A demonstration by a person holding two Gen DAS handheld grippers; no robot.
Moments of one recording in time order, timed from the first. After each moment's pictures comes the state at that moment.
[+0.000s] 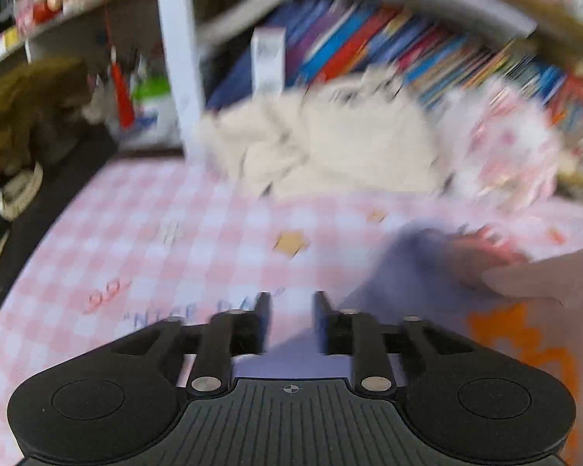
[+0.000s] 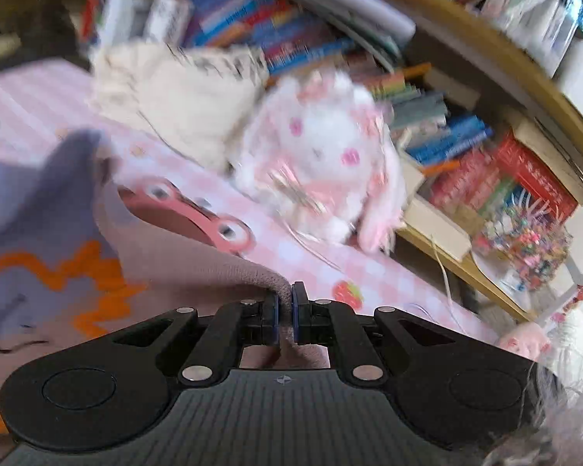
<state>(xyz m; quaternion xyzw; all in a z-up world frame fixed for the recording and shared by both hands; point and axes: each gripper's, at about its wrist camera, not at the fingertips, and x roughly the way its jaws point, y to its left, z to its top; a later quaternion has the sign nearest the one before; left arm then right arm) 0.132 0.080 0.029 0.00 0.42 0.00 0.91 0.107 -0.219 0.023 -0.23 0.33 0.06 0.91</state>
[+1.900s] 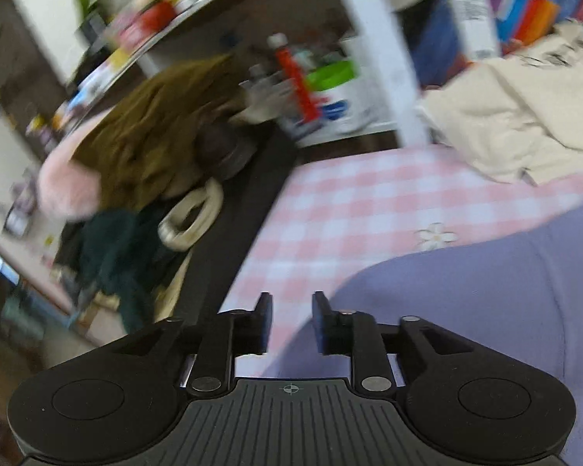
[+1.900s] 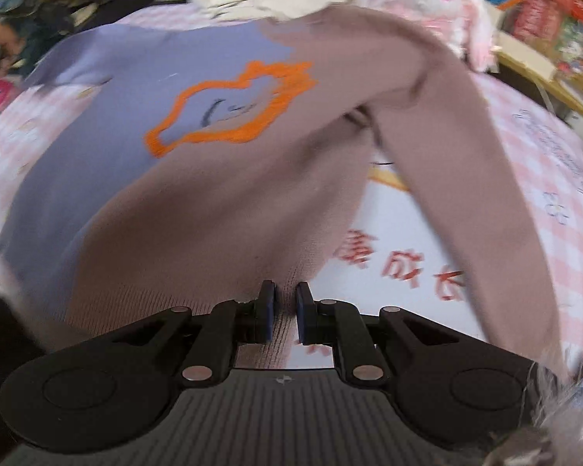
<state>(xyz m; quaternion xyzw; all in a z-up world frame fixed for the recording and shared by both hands) 0.145 0.221 0.038 0.13 0.39 0.20 0.89 -0.057 -0.165 -0.006 -0.07 0.50 0.18 0.85</state>
